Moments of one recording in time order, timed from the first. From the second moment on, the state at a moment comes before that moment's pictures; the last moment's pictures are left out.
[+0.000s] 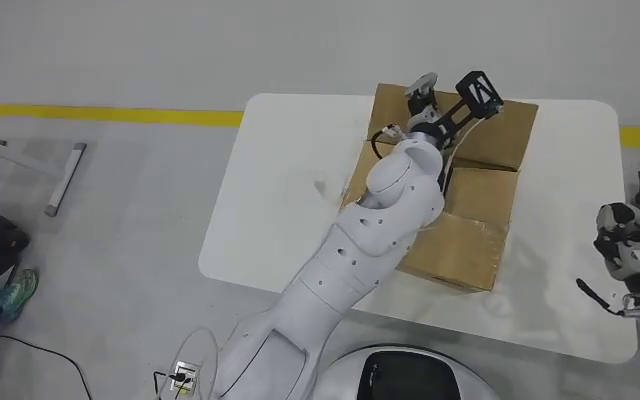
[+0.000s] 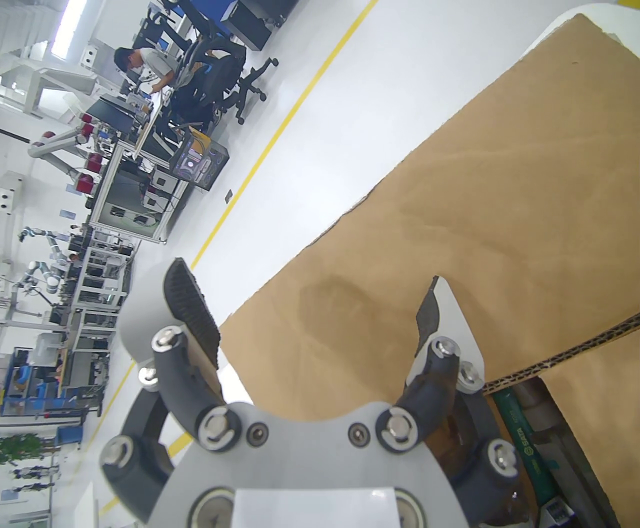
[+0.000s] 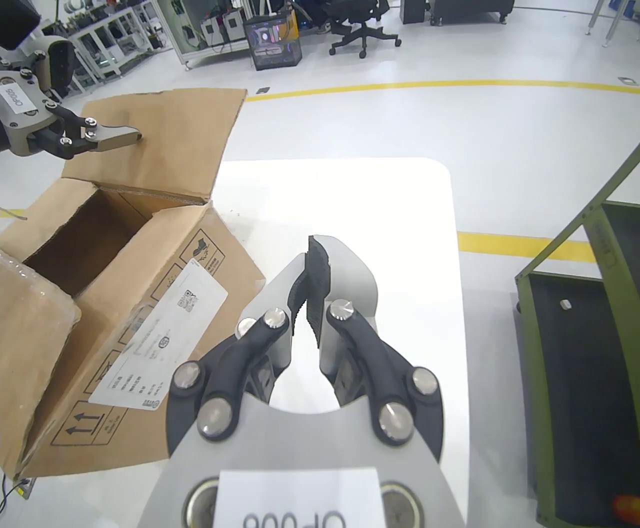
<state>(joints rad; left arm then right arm) 0.38 -1.85 -0.82 -0.96 1.90 -0.05 -0.46 -1.85 -1.25 2.01 -2.18 -0.95 -0.11 0.23</state>
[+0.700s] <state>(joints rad) 0.95 -1.72 -1.12 -1.82 1.92 -0.41 -0.60 -1.51 -1.23 1.78 -1.94 -1.10 -0.26 0.36</state>
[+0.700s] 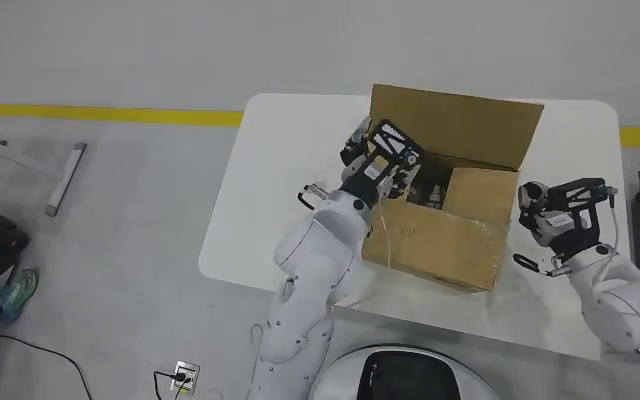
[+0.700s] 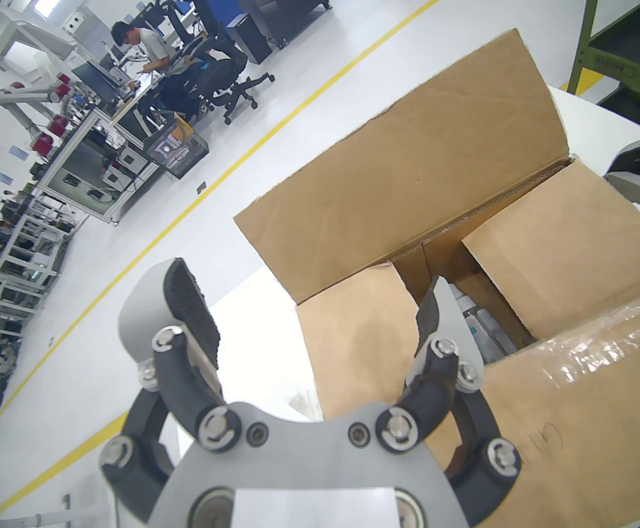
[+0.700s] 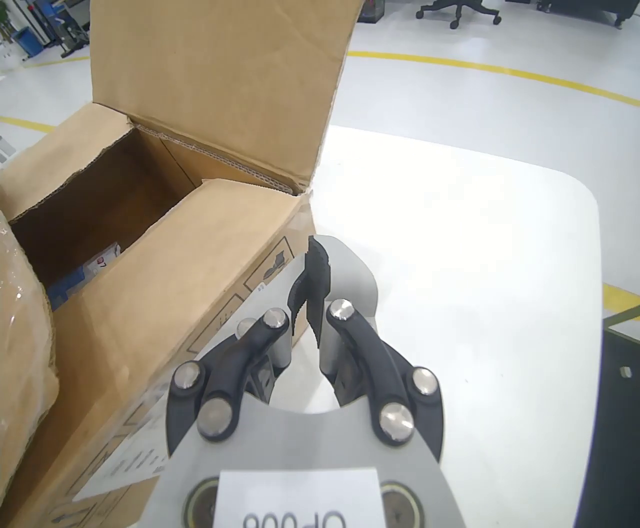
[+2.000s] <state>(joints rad) 1.01 -1.68 -1.14 -1.89 1.89 -0.38 -0.57 -1.71 -1.18 2.07 -2.13 -0.47 -0.63 0.64</state>
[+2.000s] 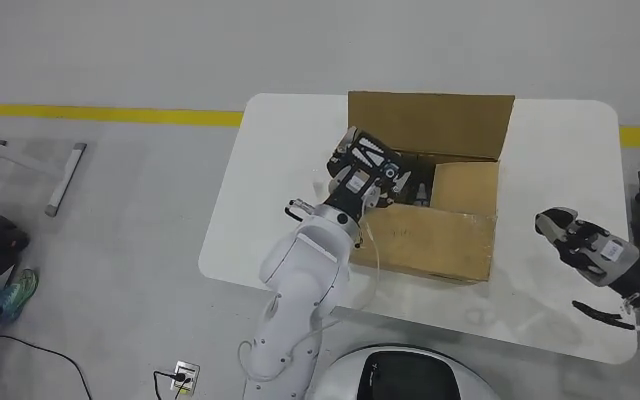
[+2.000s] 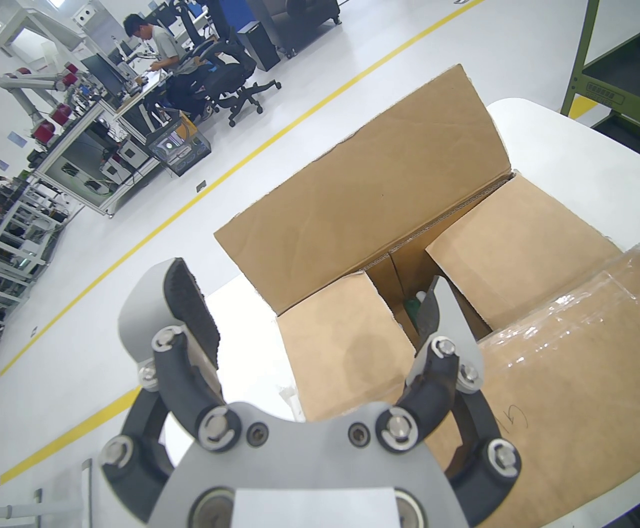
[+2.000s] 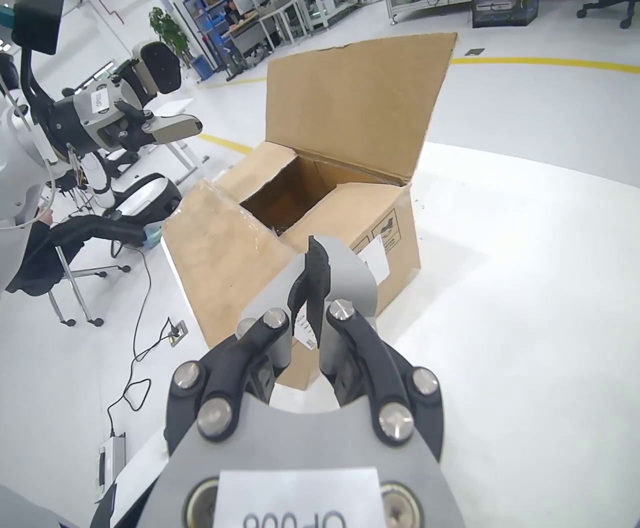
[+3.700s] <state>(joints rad) 1.02 -1.68 -1.13 -1.89 1.89 -0.38 -0.57 -1.69 -1.10 1.97 -2.18 -0.34 -0.75 0.90</state>
